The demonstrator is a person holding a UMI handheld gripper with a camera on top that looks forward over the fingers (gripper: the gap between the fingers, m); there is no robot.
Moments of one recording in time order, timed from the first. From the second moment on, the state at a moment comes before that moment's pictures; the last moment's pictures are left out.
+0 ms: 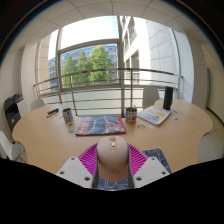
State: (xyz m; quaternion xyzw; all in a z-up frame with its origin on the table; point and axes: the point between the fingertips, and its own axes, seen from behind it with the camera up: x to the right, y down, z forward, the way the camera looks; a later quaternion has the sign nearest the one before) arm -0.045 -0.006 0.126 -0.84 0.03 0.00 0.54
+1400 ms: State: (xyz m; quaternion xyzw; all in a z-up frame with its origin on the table) arm -0.056 -0.306 0.172 -0.87 0.02 -0.08 0.50
